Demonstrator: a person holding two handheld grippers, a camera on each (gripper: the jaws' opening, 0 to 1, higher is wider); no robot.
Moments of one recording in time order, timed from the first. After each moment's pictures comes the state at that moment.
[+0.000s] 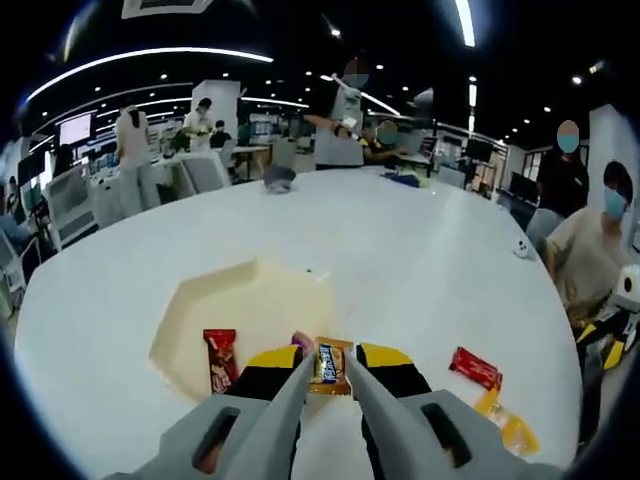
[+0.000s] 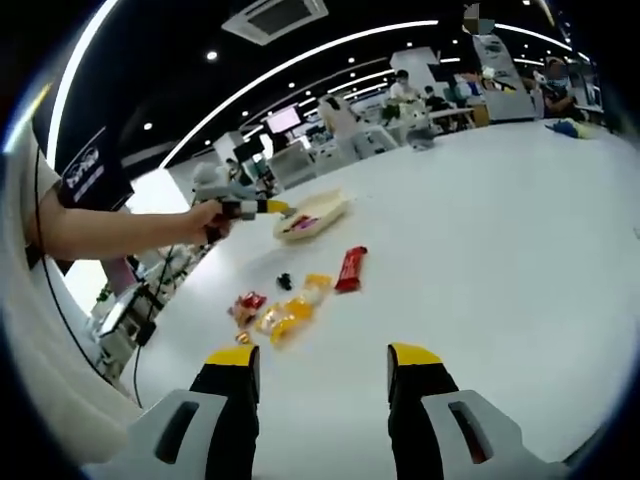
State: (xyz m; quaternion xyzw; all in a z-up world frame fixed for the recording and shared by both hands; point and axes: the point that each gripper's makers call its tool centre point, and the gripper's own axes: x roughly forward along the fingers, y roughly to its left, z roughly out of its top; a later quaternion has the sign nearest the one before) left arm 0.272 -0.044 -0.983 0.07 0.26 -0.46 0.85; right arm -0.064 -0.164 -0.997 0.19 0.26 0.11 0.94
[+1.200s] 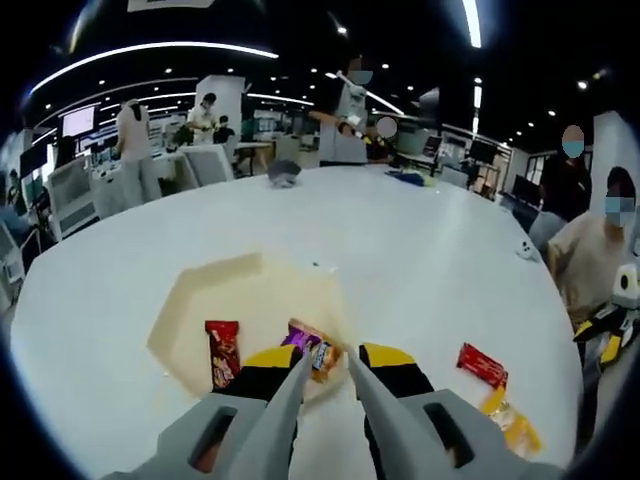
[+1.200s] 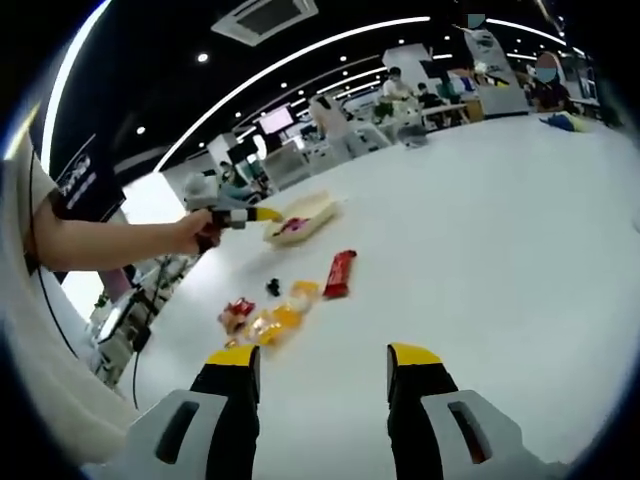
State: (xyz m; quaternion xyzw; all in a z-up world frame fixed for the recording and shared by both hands) left arm 0.265 -0.030 -0.987 0.06 0.26 -0.45 0.85; right arm -0.050 -0.172 -0.999 0.19 0.26 0.11 0.94
